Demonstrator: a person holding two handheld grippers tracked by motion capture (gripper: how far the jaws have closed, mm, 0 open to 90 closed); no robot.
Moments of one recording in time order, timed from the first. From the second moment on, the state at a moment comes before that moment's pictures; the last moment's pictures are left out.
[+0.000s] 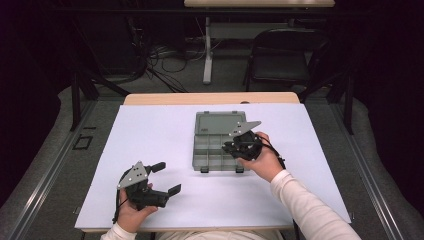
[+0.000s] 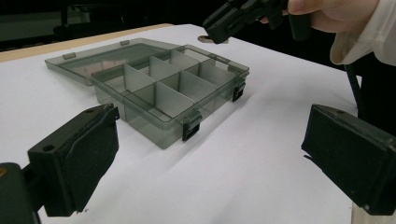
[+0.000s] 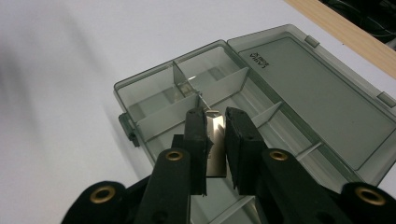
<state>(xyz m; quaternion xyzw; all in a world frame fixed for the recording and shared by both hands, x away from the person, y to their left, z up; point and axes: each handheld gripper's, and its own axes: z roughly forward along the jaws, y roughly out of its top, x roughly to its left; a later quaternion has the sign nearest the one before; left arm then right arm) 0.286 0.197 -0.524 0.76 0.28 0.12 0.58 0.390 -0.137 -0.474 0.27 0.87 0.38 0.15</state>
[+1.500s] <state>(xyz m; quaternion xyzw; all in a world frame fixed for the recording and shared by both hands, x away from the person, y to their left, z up) 0.287 0.195 -0.525 0.76 0.28 0.12 0.57 0.448 -0.133 -0.511 0.33 0.87 0.35 0.15</state>
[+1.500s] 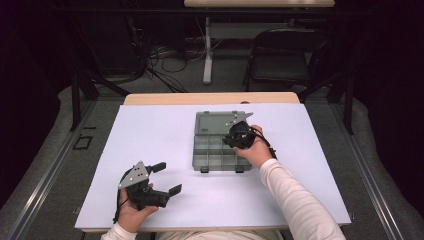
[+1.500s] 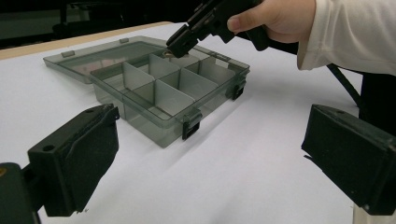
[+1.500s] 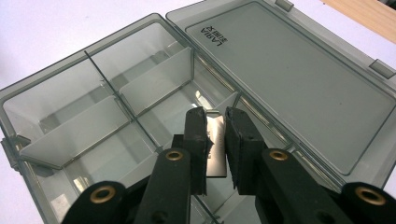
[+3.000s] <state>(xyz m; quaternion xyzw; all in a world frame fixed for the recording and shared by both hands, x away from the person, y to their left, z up) 0.301 0.190 -0.527 0.75 0.29 0.12 0.58 0.421 -0.150 -0.486 0.35 0.82 0.41 0.20</state>
